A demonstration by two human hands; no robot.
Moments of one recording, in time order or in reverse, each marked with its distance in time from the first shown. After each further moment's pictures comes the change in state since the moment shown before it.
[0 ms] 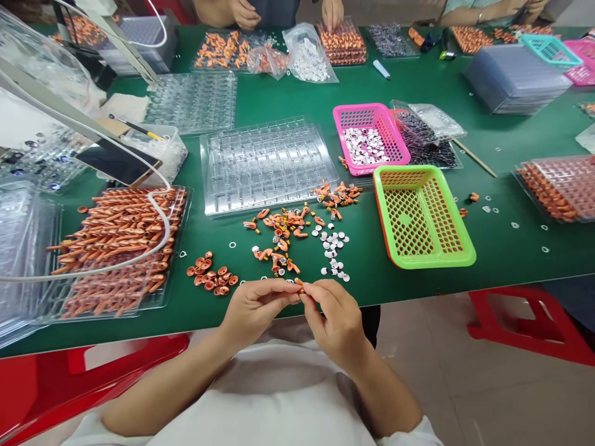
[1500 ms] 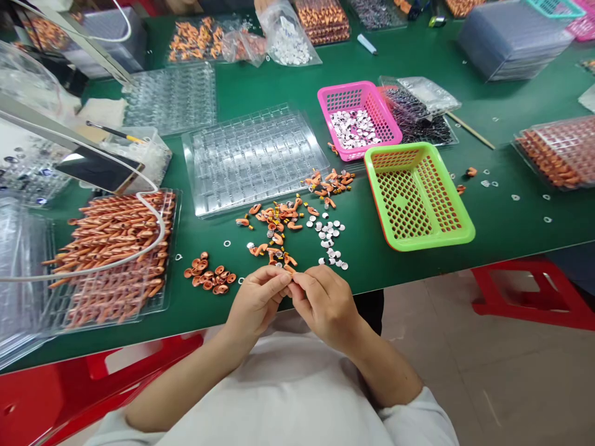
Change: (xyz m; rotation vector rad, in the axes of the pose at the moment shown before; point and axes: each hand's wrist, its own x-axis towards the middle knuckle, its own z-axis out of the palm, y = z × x) left_hand 0.006 -0.008 0.010 -0.583 0.089 -0.288; right_hand 0.007 0.001 0.010 -0.174 0.018 -0.151
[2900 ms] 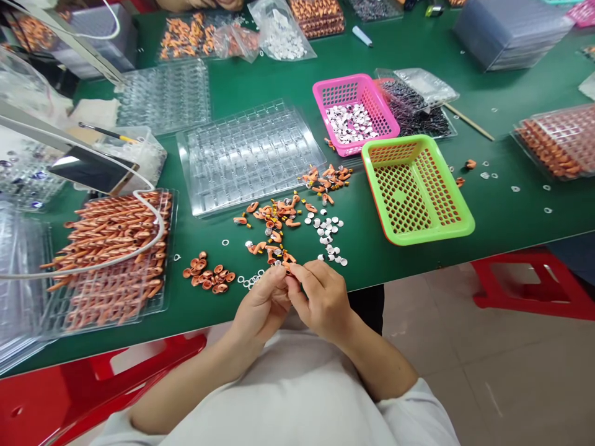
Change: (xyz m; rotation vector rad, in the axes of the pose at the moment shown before) left_hand -0.006 -0.009 0.009 -0.253 0.110 -0.141; right_hand -0.003 0.000 0.015 0.042 0.073 0.060
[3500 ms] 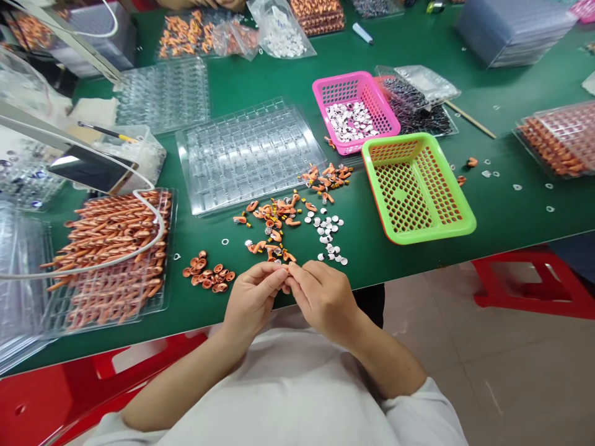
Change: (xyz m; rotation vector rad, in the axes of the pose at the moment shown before) left_hand 0.003 0.012 -0.008 0.386 -0.037 0.267; right_hand 0.007 0.000 -0.014 -0.024 -0.162 -0.024
